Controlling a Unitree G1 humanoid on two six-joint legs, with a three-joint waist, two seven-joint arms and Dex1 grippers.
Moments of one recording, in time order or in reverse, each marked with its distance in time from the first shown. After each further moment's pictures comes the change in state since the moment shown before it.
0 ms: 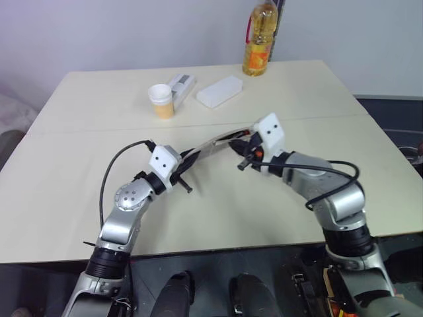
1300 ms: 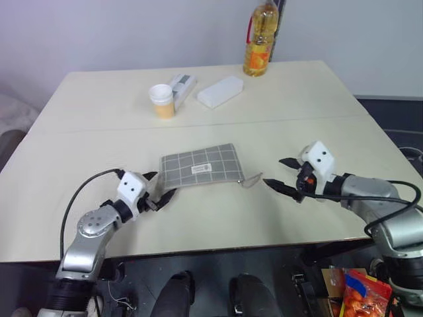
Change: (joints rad) left arm 0.263 0.133 0.155 -0.039 -0.092 0.146 -0.035; right arm 0.317 -0.289 -0.176 0.005 0.040 -0.182 0.298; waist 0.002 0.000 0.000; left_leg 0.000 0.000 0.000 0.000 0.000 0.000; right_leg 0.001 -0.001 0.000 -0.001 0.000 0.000
